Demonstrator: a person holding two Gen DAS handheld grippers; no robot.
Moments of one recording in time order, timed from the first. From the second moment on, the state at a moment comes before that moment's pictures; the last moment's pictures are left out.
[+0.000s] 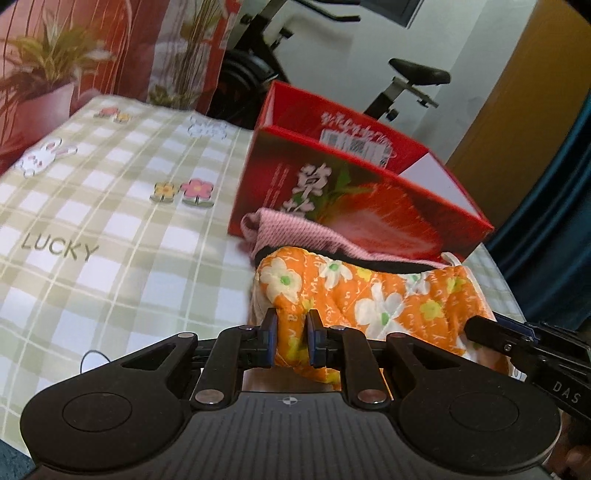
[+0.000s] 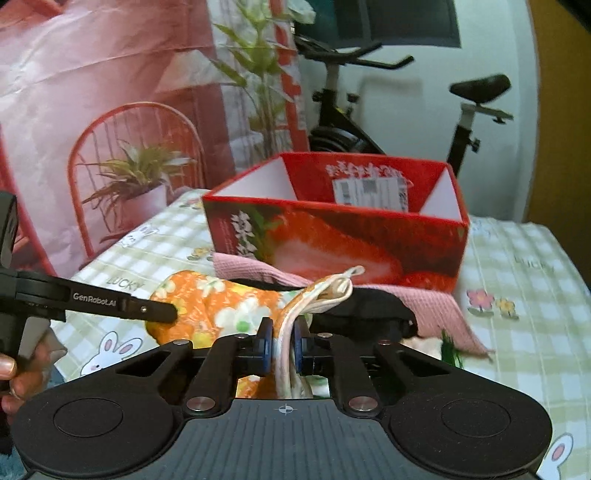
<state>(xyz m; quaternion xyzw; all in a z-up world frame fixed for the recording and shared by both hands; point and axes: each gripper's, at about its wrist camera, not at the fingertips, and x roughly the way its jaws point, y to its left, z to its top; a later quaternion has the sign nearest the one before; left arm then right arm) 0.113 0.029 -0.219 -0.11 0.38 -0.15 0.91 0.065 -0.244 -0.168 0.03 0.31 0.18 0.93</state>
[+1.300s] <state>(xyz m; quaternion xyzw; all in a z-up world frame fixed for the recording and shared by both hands) 0.286 -0.045 -0.114 -0.01 0.24 -0.16 0.96 0.276 -0.255 -0.133 -0.07 0.28 0.11 0.95</state>
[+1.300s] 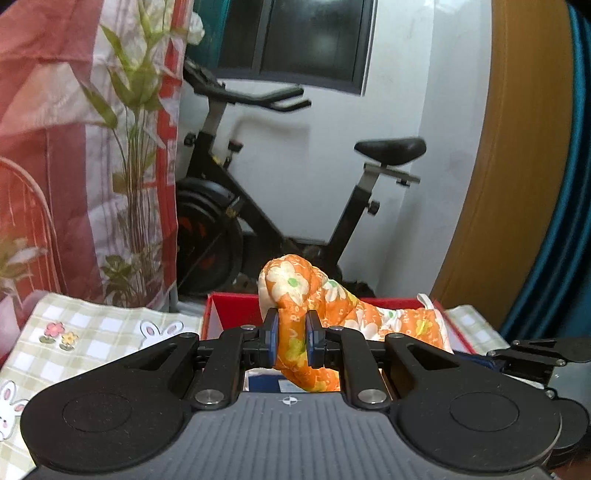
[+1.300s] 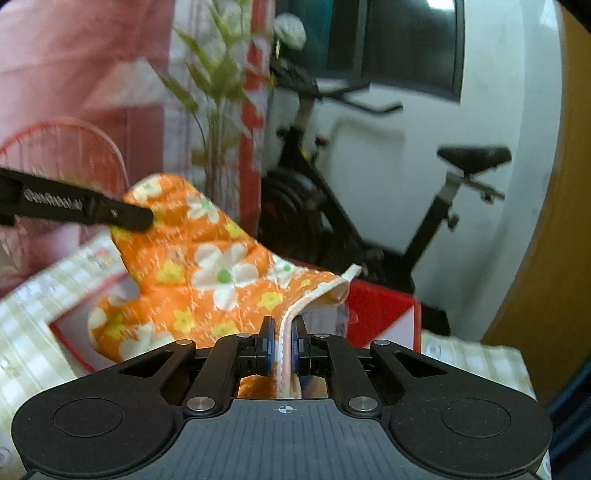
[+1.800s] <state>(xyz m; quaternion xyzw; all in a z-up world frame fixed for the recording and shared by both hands) 0.314 -0.050 -0.178 0.00 0.37 -0.18 0.91 0.309 -0.253 -0.184 -0.03 0.41 0.10 0.91</state>
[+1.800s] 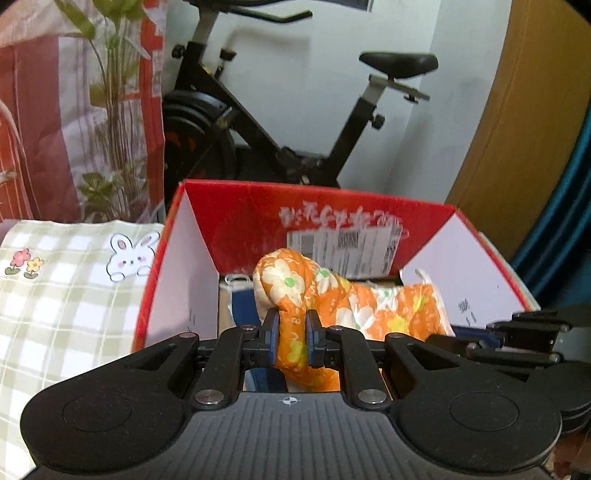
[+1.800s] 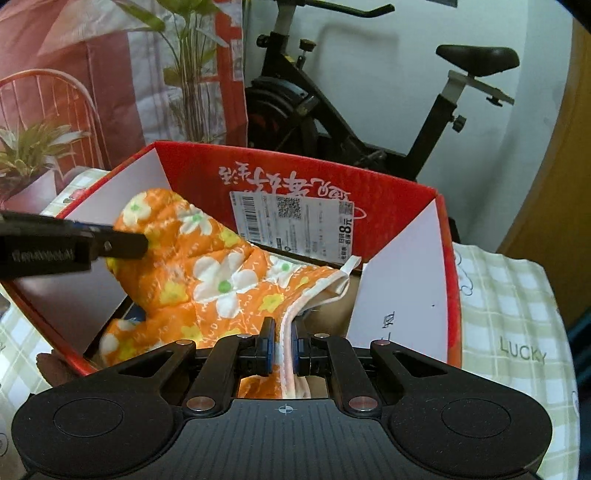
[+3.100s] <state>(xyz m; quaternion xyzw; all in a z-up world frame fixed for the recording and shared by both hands) 0.195 0.010 -0.176 -0.04 0.38 -0.21 0.90 0.162 -0.273 -0.149 0.01 0.30 0.13 0.94</state>
